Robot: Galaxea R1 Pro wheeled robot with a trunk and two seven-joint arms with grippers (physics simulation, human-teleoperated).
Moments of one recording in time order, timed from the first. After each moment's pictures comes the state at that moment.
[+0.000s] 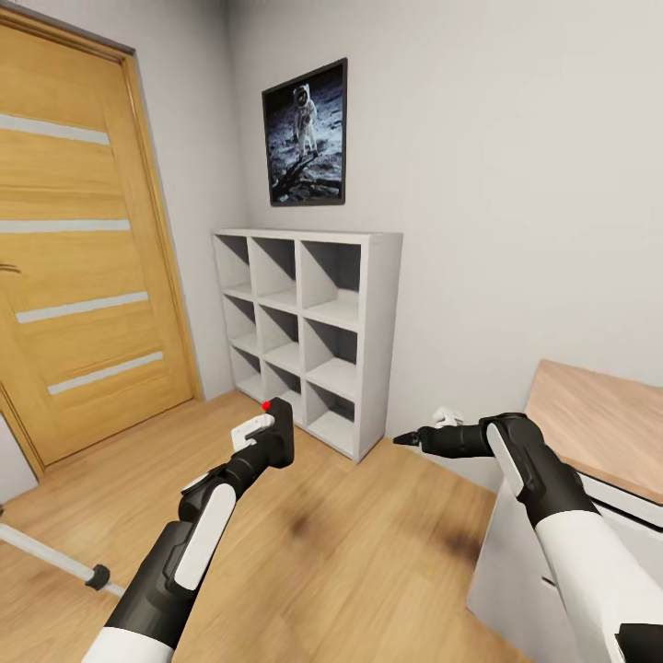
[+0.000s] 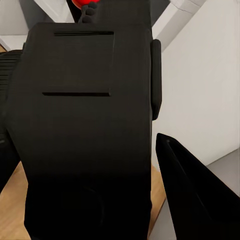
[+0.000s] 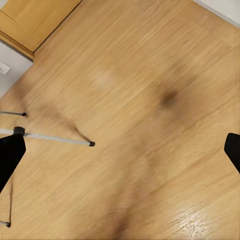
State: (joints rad) left arm -0.46 -0.08 -0.14 -1.30 0.62 0.45 0.18; right arm -0.80 -0.15 0.00 -0.93 -0.15 1.02 0.66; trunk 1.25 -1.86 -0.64
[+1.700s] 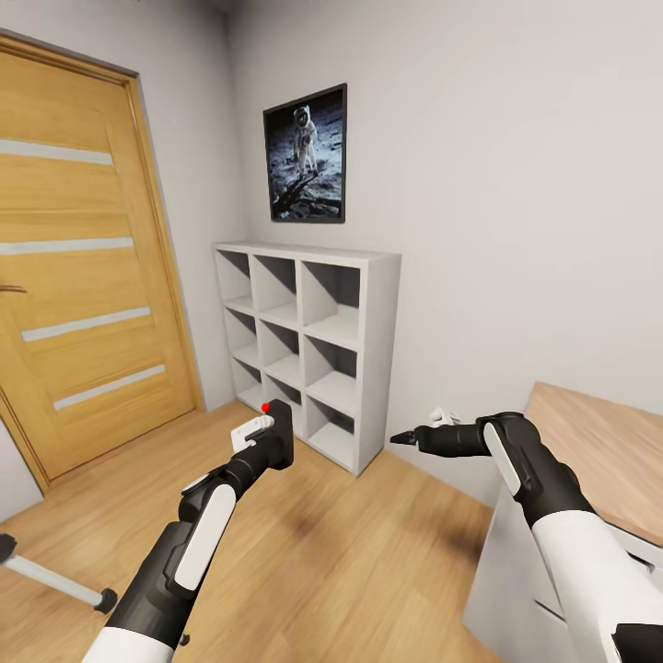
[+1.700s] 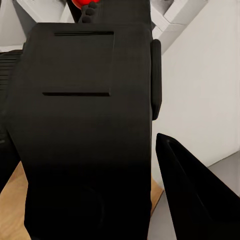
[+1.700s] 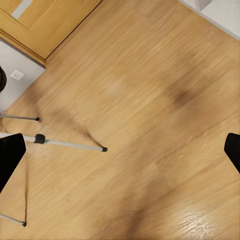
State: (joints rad) left arm -0.46 -0.08 -0.14 -1.29 0.62 0.45 0.19; right arm -0.80 -0.14 0.00 -0.94 -0.15 1.02 0.66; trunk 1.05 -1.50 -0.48
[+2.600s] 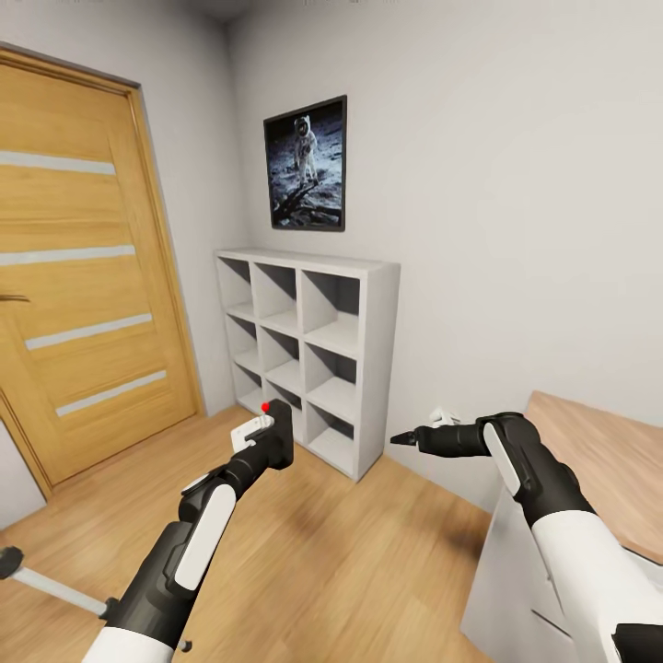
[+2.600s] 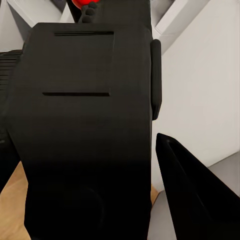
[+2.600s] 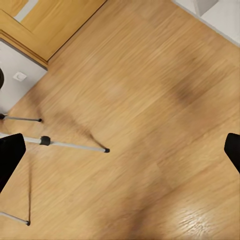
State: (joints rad) left arm -0.46 -0.08 -0.13 -1.29 0.62 0.45 0.19; right arm -0.80 -0.14 0.00 -0.94 -0.15 1.02 0.66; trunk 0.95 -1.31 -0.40
